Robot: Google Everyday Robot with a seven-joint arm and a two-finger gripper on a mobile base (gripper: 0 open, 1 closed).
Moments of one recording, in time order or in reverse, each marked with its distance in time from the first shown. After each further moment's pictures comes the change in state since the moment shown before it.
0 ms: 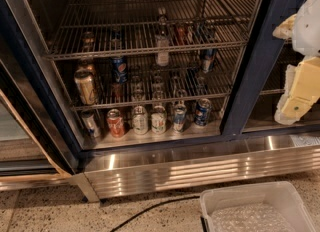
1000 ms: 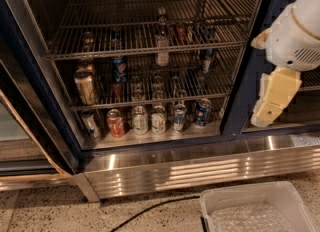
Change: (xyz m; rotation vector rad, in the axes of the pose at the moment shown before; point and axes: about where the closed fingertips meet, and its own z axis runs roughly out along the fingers) arm -0.018 -0.004 0.040 -0.035 -0.049 -0.023
